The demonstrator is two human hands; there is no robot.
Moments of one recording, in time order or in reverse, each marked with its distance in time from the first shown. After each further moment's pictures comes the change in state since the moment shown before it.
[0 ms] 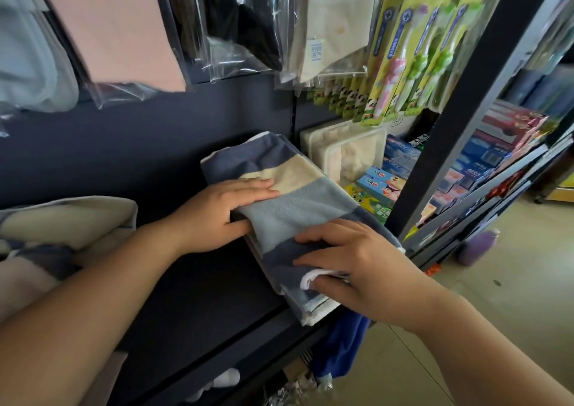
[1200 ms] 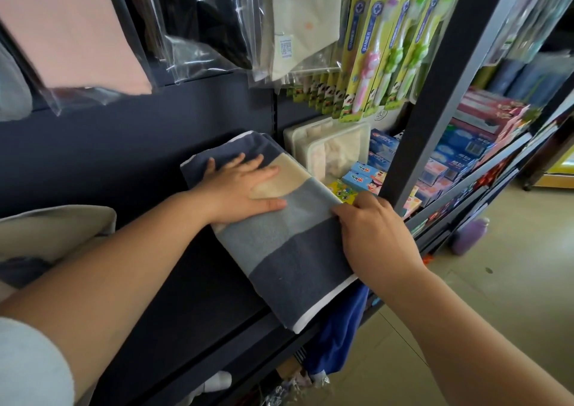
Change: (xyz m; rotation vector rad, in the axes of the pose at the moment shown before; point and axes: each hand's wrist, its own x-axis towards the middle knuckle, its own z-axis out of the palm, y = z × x) left_hand 0.077 0.012 0.013 0.385 -0.367 -0.435; right_hand 0.003 0.028 -0.003 -0.427 -0.032 0.713
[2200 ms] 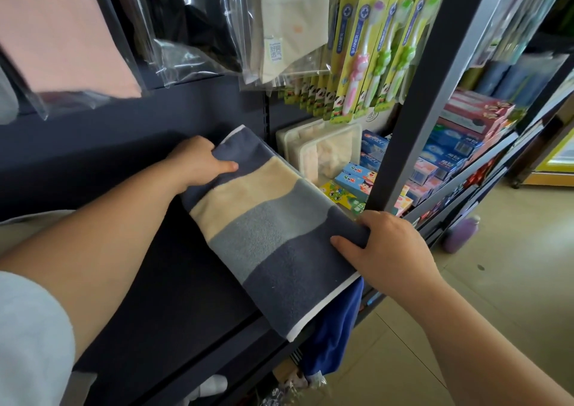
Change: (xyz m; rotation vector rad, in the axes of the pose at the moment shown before) left_hand 0.031 -0.047 -0.024 -0.402 0.281 -0.339; right_hand -0.025 0.014 -0.019 0.273 -0.067 0.194
